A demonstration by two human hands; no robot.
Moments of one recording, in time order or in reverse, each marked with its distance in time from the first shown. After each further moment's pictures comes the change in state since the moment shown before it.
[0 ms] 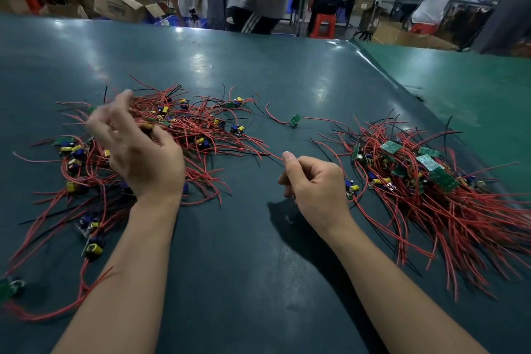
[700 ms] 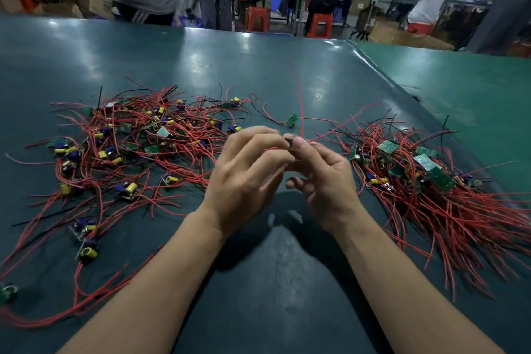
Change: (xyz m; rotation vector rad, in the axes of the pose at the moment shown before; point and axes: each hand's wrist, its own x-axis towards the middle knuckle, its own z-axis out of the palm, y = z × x) left_hand -0.054 0.060 0.011 -0.446 -0.450 0.801; right_hand 0.012 -0.019 -0.010 0.712 -0.091 0.274
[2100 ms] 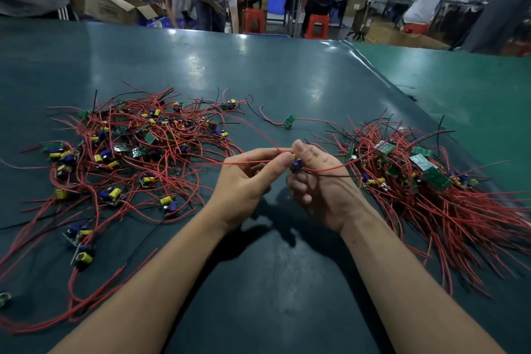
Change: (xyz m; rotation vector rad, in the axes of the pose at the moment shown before) left_hand -0.003 0.011 0.010 -1.031 -0.110 -0.962; right_hand 0.002 -0.007 -0.005 0.061 -0.095 0.250
